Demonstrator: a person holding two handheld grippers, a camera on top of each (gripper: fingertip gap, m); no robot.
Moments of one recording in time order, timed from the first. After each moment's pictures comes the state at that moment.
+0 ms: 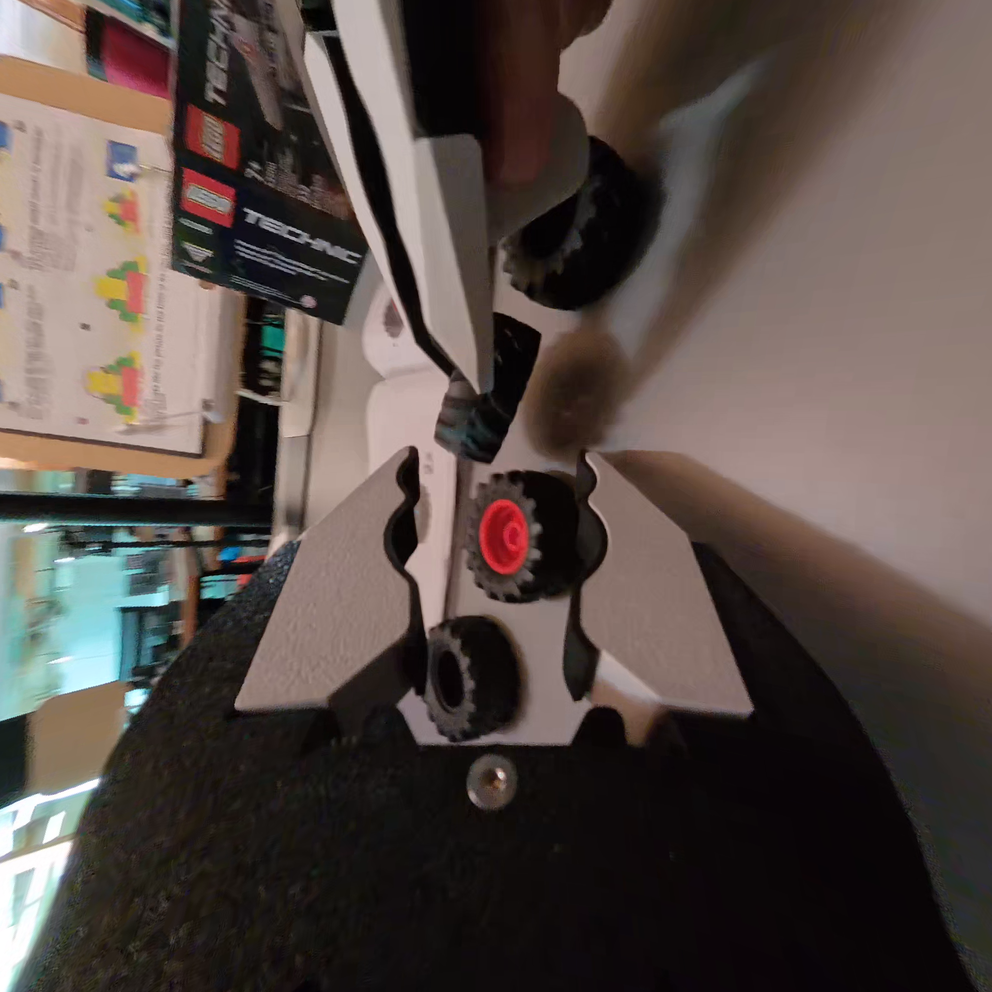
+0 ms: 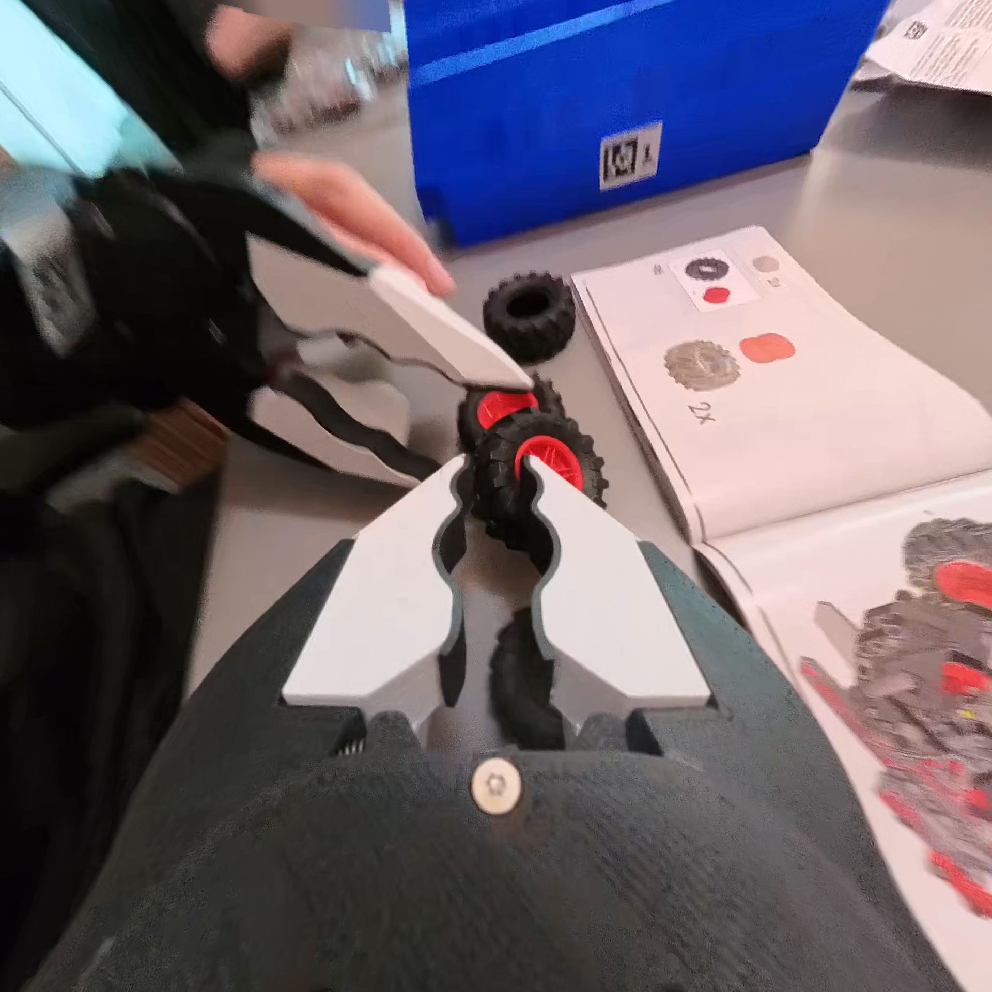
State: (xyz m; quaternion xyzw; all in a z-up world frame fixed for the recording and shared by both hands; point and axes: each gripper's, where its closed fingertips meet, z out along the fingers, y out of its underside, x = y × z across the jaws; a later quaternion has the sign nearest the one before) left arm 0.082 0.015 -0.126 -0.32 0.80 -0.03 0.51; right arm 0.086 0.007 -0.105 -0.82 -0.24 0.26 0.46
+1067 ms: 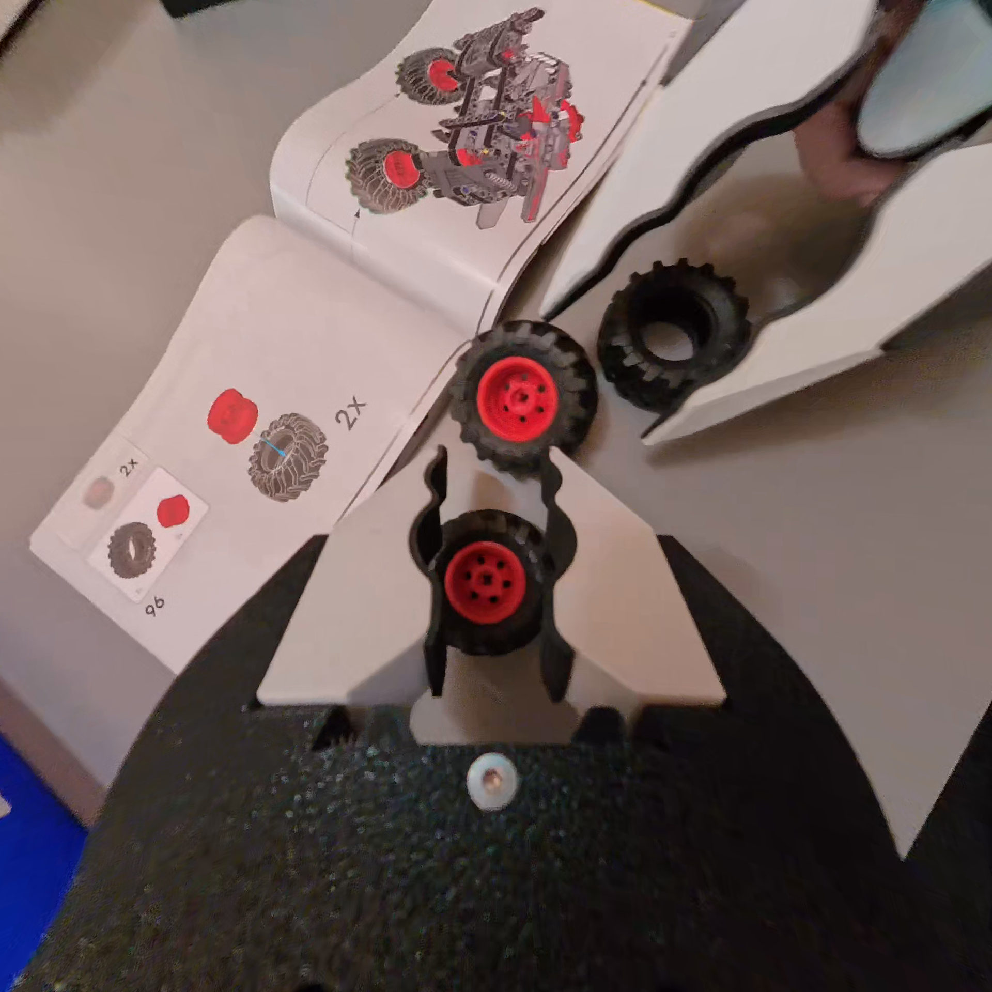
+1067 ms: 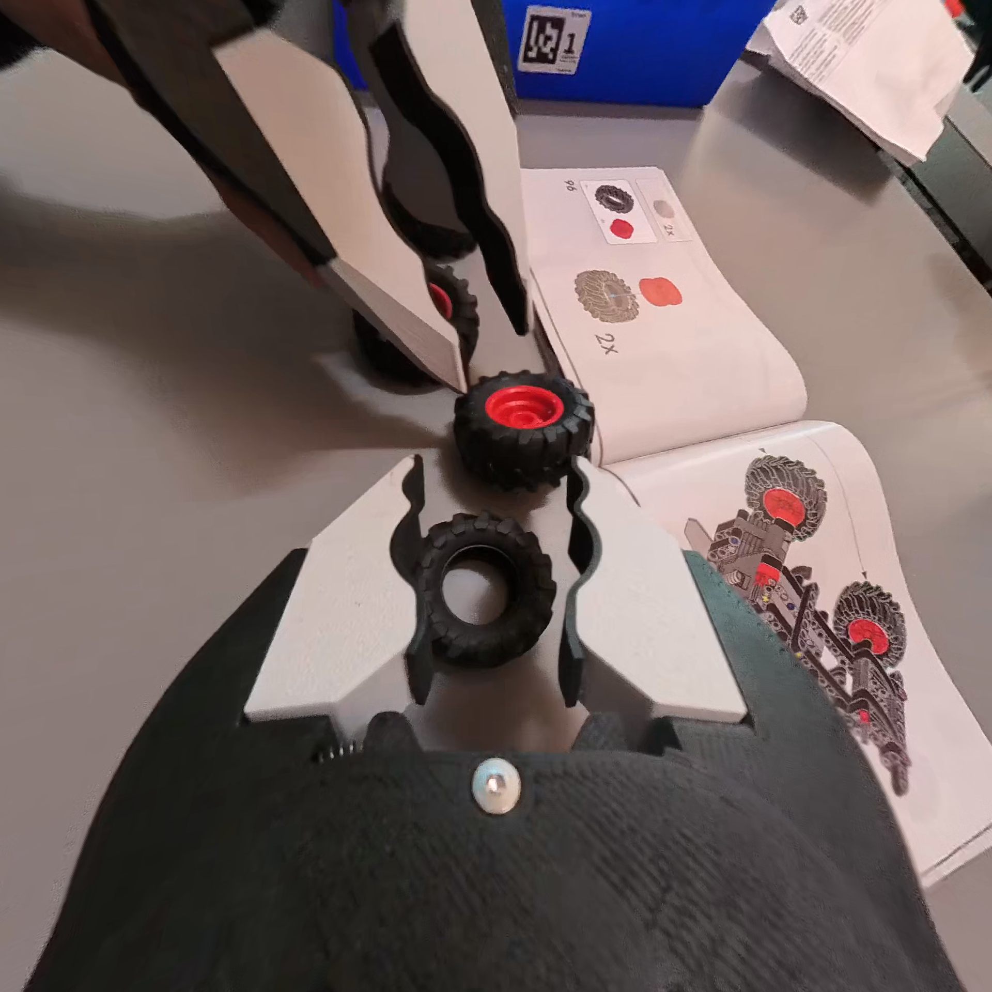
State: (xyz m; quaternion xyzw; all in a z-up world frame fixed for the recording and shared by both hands) left arm 0.103 0.033 -0.137 -0.62 0.70 -0.23 0.26; right arm 0.122 0.003 -0.133 -0.84 -0.29 0.07 0.45
